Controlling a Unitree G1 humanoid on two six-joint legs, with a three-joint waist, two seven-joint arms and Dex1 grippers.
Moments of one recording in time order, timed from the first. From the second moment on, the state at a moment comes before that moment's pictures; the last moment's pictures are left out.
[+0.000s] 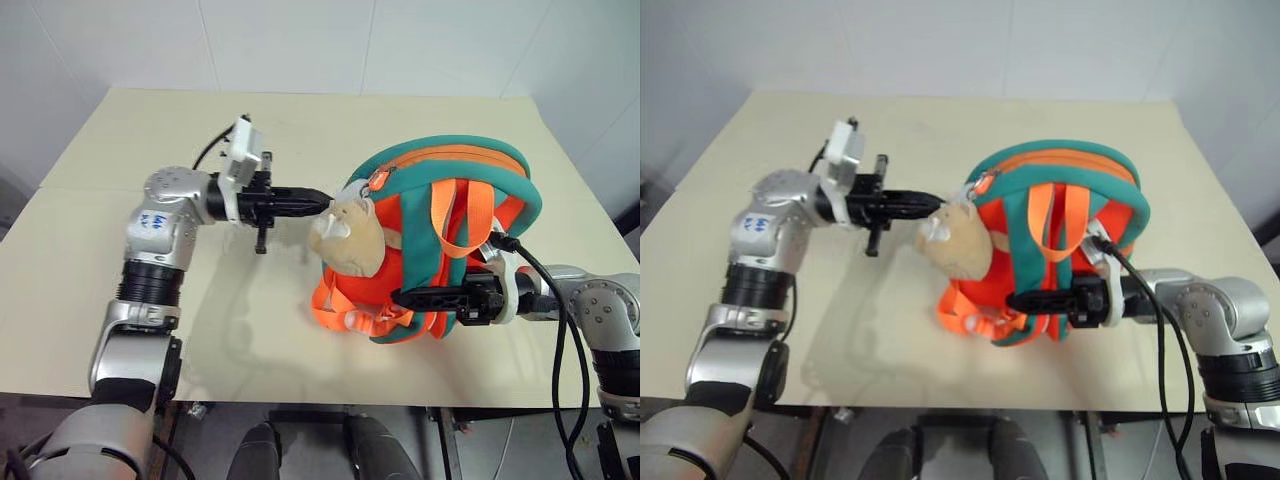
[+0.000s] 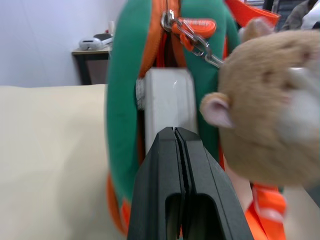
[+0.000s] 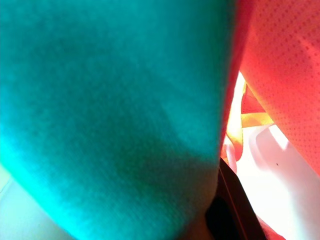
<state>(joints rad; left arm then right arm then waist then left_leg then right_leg) -0.98 0.41 -0.03 0.43 -0.41 0.27 -1.33 -0.51 -0.78 -0.06 -0.12 1.00 1.16 1.19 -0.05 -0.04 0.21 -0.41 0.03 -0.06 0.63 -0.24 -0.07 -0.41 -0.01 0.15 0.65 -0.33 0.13</state>
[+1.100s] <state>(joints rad) -0.75 0.58 0.09 -0.07 -0.64 0.61 -1.22 -0.49 -0.77 -0.09 -0.15 1.03 1.16 1.13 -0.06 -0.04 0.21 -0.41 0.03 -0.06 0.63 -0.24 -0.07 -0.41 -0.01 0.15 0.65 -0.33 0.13</state>
